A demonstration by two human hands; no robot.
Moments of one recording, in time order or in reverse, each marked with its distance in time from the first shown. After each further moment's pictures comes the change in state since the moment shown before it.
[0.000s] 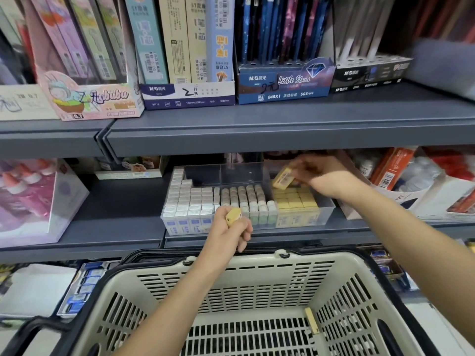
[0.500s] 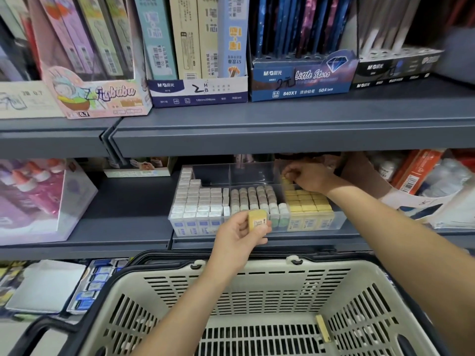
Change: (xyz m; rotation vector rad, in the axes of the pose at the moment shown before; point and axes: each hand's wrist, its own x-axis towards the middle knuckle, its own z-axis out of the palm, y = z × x) left_hand -0.003 0.000 0.006 0.072 0.017 0.114; right_hand 0.075 0.035 0.041 -0.497 -0.137 -0.046
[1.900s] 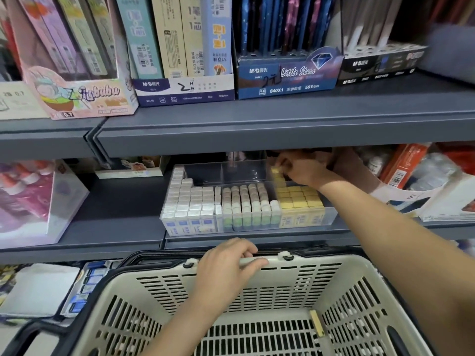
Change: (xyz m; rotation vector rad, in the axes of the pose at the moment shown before) left_hand -0.035 -0.012 -0.007 1.036 0.027 0.215; right_hand 0.006 0.002 -0.001 0.048 0.092 -0.036
